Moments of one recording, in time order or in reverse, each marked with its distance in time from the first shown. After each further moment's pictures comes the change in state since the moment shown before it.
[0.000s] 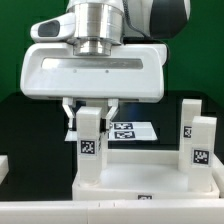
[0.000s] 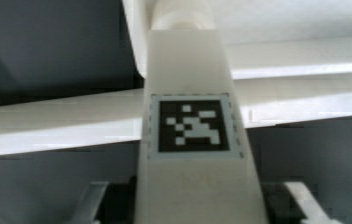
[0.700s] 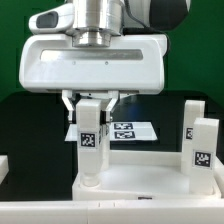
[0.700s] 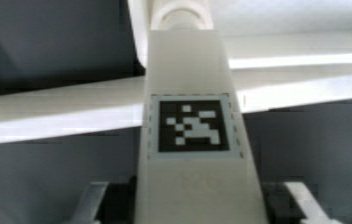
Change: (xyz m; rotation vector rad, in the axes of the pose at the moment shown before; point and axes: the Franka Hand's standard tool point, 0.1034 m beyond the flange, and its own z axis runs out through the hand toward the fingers) arm 0.004 -0.002 -0.007 0.008 -0.004 0.003
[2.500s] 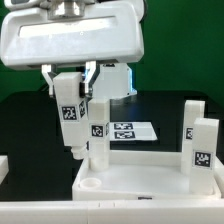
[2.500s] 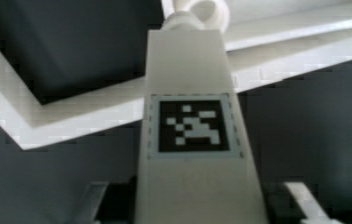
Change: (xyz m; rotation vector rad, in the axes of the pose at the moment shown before) arm 0.010 0.030 -0.038 0.037 -0.053 0.138
